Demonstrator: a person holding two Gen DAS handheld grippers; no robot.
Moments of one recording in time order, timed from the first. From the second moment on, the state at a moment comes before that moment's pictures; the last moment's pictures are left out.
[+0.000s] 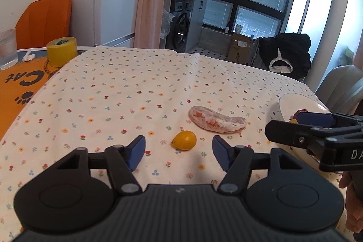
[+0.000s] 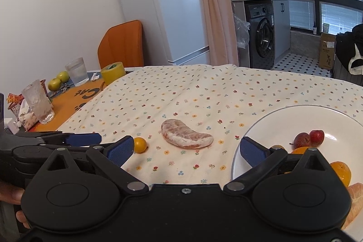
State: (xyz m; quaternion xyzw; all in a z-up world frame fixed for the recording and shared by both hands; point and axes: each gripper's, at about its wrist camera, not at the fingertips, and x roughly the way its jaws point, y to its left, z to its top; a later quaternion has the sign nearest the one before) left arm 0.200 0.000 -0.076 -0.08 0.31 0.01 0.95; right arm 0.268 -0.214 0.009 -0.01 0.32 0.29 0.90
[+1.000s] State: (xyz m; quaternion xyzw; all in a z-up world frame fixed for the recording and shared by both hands) left arm 0.228 0.018 -0.082 -0.09 0.33 0.03 0.94; right arm 0.310 -0.185 -0.006 -0.02 0.33 0.32 0.89
